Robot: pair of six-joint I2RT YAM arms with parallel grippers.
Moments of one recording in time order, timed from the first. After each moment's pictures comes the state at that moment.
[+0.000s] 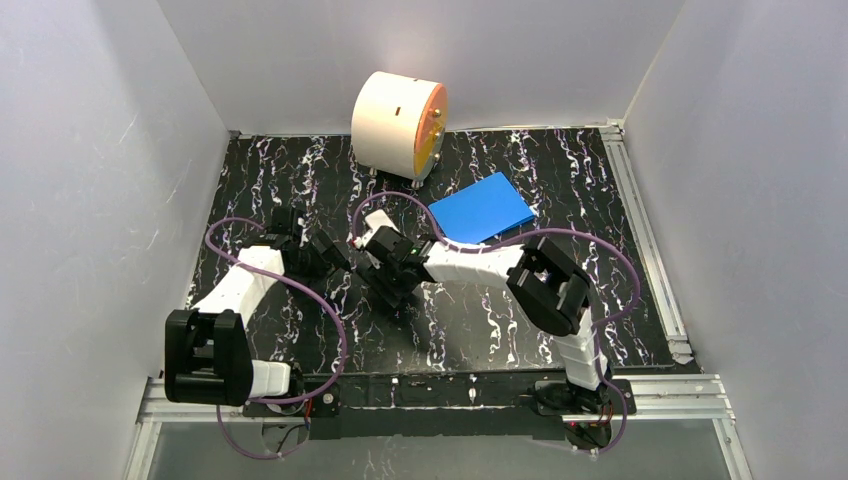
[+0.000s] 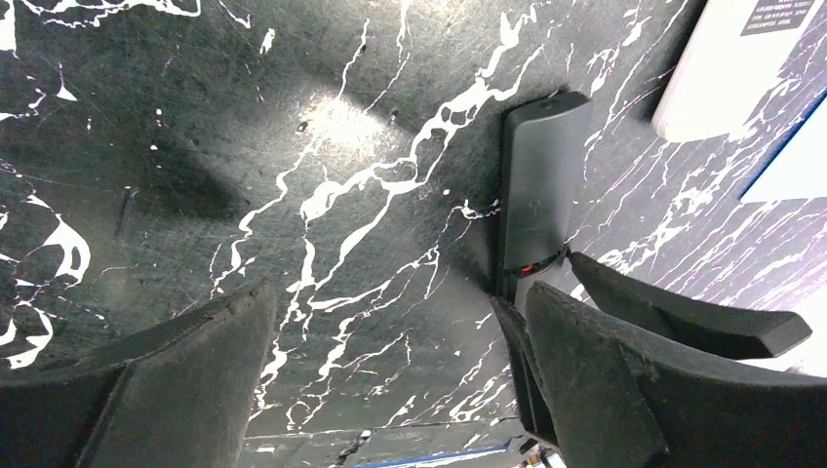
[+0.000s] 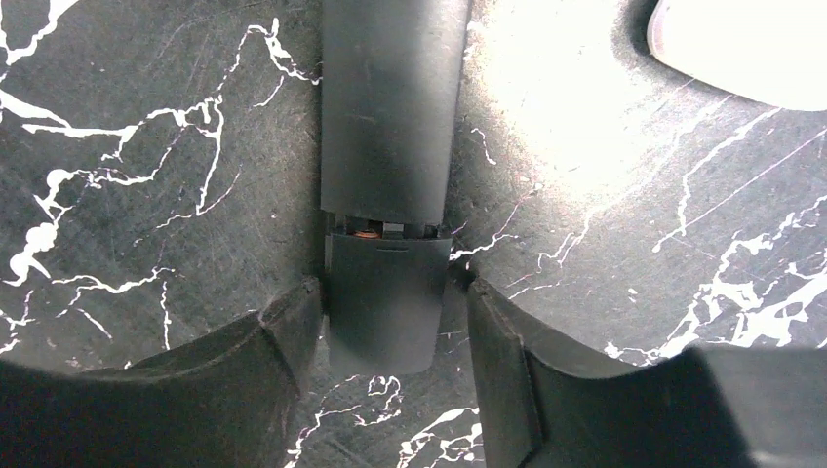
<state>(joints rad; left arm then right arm) -0.07 1.31 0.79 -0.71 0.20 -0.75 1.08 2.05 1.48 -0.51 0.00 0.16</state>
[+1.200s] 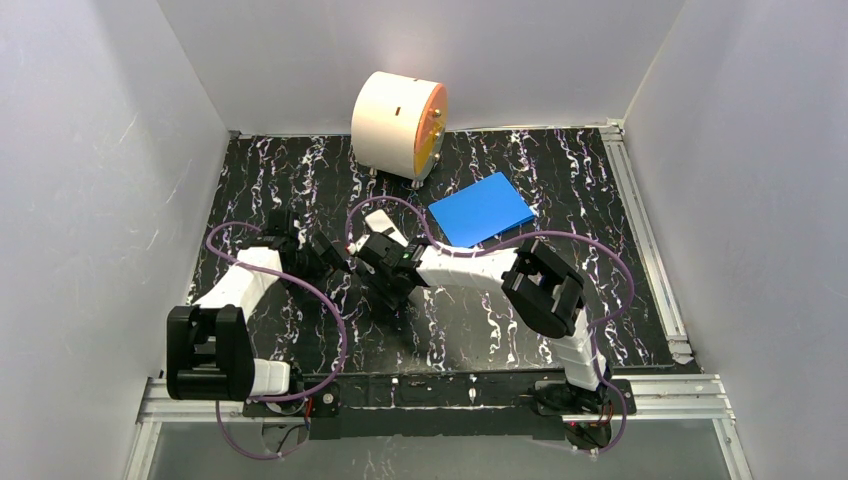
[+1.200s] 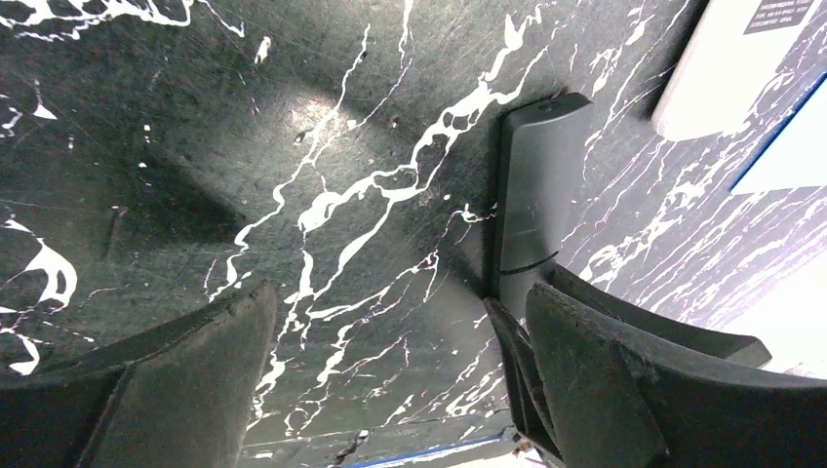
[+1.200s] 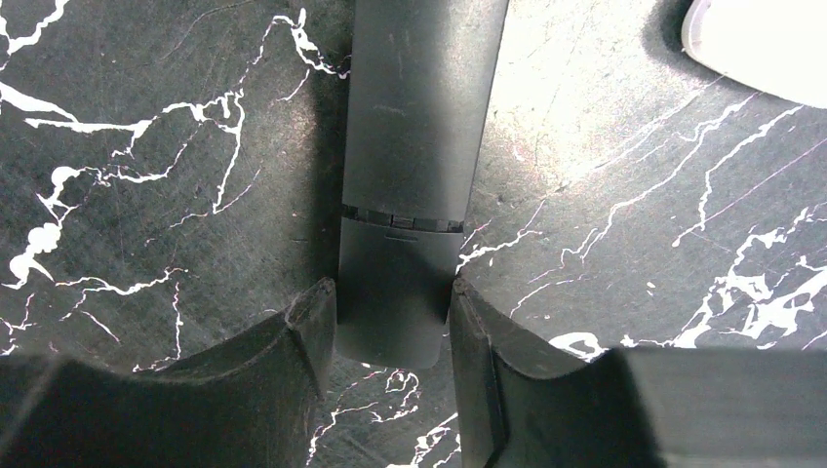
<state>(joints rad) -0.03 1.33 0.77 -0.68 0.26 -0.72 1.12 2.08 1.52 -0.56 0.08 0.15</state>
